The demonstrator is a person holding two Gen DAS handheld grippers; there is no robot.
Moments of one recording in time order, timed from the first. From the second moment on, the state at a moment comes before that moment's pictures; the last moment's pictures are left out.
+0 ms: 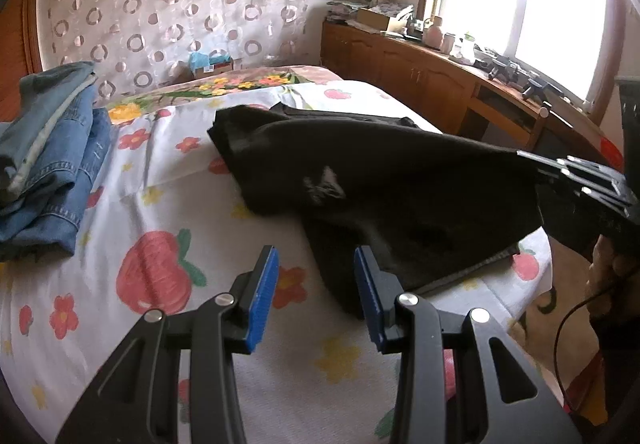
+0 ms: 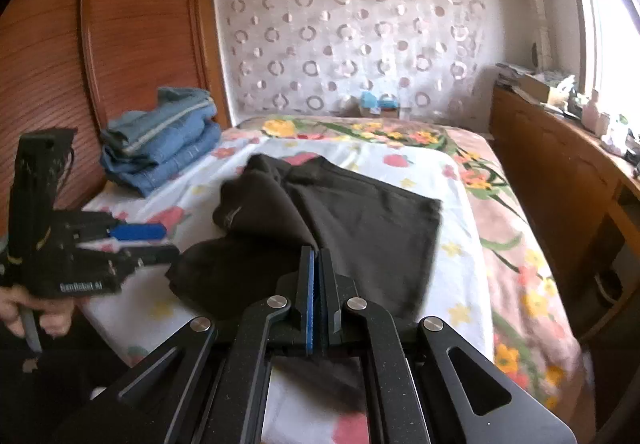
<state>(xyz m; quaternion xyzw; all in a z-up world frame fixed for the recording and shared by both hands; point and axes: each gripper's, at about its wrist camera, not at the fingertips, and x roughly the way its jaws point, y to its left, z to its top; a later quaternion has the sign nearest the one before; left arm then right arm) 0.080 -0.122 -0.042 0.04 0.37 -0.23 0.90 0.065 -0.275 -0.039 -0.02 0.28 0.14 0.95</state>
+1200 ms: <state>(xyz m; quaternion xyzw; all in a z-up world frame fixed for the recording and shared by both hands) 0.088 -0.099 -0.033 0.04 0.35 -0.20 0.91 0.091 -0.275 -0.054 0.01 0.32 0.16 0.93</state>
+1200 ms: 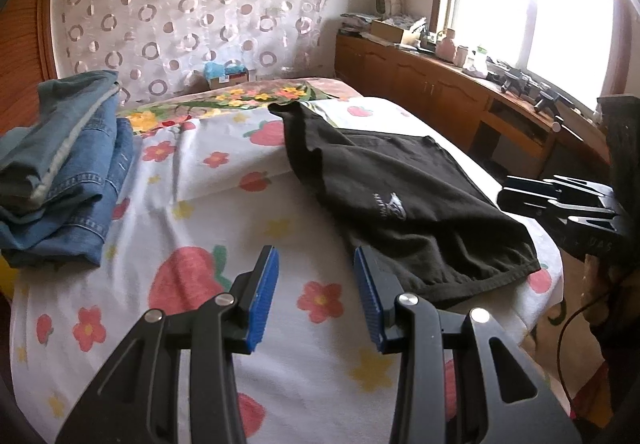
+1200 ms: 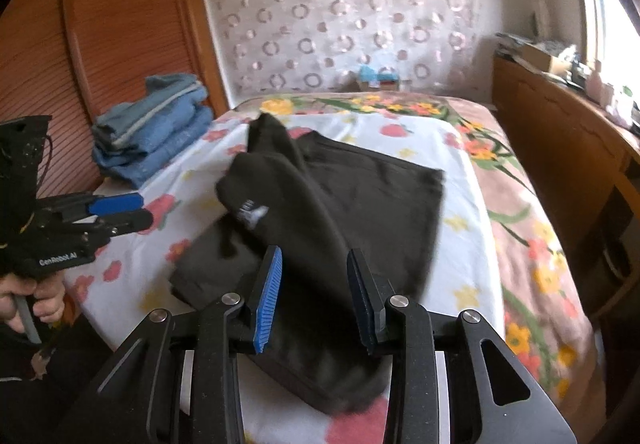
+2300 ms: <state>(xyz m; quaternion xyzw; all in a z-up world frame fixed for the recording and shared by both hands) 0.125 -0.074 -0.045 0.03 0.37 -0.21 0.90 0.209 -0.177 -0.087 -0.10 0.41 0.21 0.88</state>
